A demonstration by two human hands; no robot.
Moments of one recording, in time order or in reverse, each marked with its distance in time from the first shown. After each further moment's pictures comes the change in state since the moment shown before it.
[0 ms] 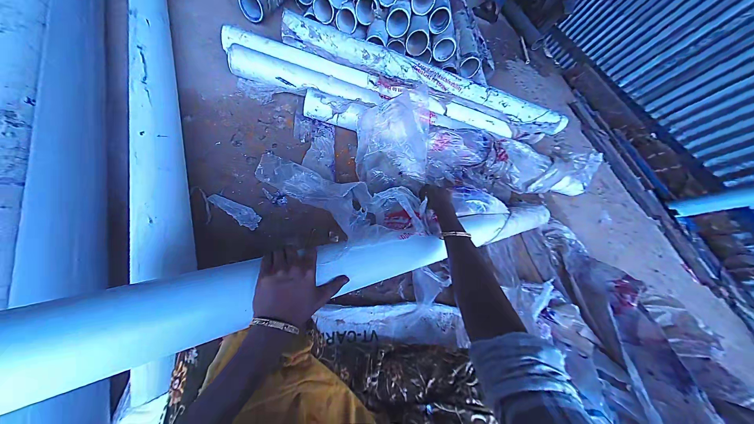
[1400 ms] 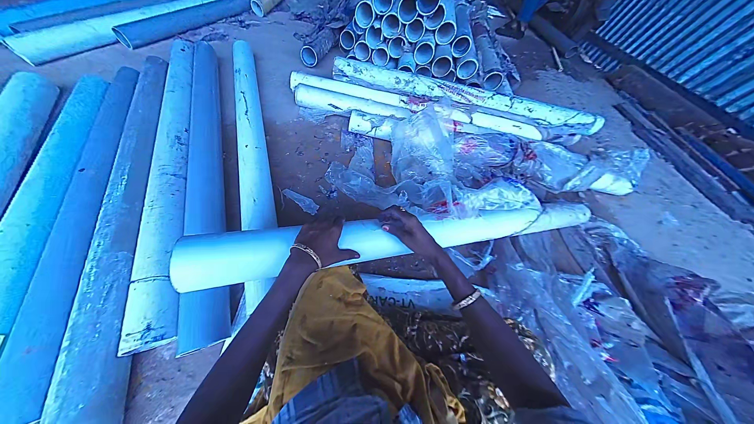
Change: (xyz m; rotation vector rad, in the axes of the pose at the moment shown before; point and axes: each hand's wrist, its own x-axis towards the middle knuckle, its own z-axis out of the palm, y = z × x) left_hand -0.003 -0.054 -0.080 -0.134 -0.672 0.012; right_hand -0.201 -0.112 0.055 0.824 0.213 -1.016
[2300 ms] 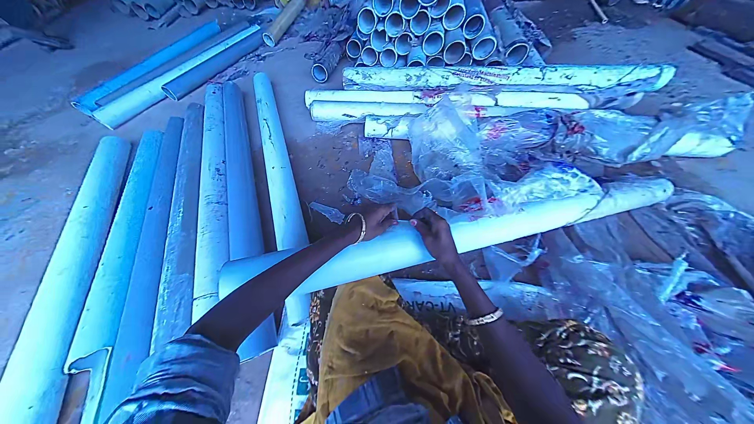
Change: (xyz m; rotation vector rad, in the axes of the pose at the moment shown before) left_hand 0.079 -0.003 -0.012 -0.225 -0.003 0.524; right_hand -0.003 -0.009 0.032 0.034 0.419 0.268
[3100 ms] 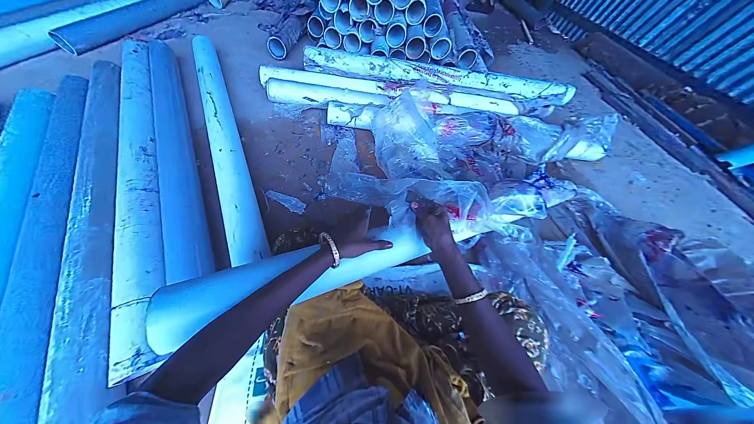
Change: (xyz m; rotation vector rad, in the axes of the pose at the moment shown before) left_hand -0.012 0.055 0.041 -0.233 -0.019 -0.294; right_hand -0.007 0.012 -0.048 0.564 0.323 0.370
